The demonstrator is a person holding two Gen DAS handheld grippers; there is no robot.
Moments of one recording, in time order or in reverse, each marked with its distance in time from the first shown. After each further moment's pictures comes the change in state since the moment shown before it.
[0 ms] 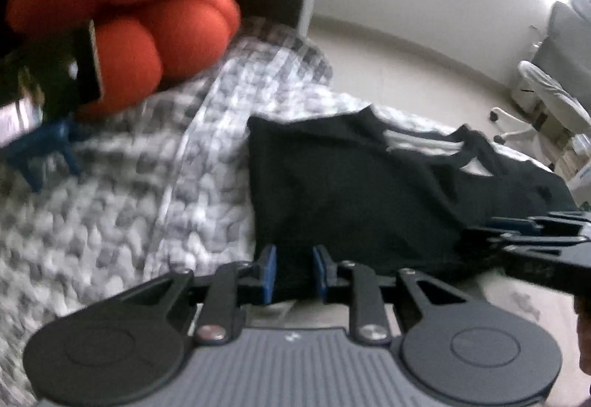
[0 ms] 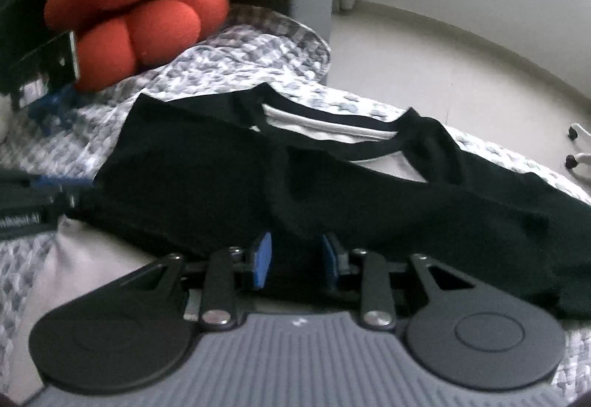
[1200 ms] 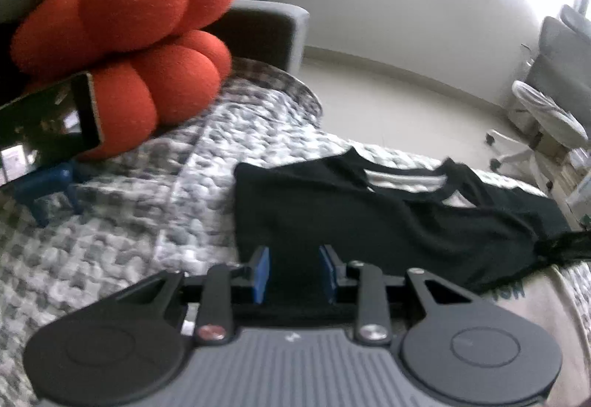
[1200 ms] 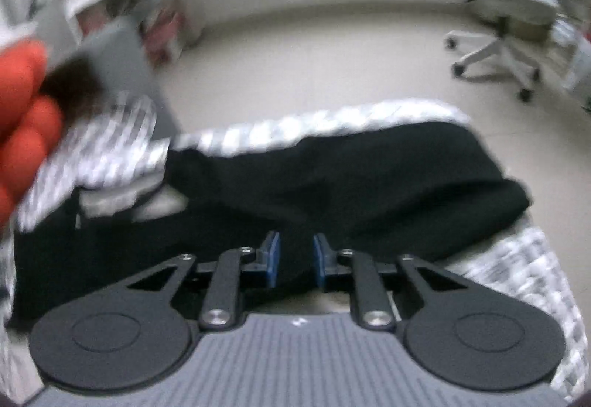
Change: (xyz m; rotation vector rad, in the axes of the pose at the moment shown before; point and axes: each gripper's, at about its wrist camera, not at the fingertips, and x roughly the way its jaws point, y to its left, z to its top) left arm -0.016 -0.023 0.006 0.045 -0.095 0.014; right arm -0.037 -0.120 -0.018 0.402 -0.003 -0.221
